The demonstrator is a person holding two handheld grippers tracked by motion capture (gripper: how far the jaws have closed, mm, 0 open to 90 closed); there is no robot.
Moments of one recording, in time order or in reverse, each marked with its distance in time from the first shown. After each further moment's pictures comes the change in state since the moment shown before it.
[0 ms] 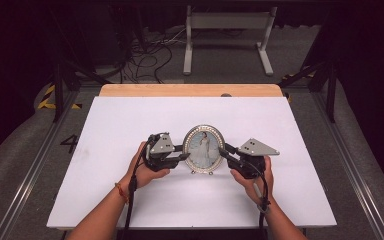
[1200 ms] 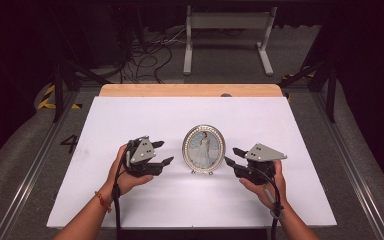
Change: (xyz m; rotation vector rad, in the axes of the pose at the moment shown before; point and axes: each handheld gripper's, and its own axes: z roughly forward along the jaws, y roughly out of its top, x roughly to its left) left arm -0.002 -0.023 -0.053 0.021 0.171 0.029; right arm -0.007 -0.006 -0.025 0.081 0.018 -0.092
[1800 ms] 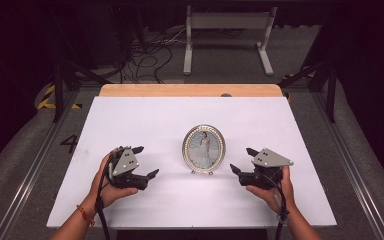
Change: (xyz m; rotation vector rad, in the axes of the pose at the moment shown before) left arm -0.005 -0.032 -0.032 0.000 0.051 -0.038; right arm -0.007 -0.019 -0.011 0.013 -0.051 -0.027
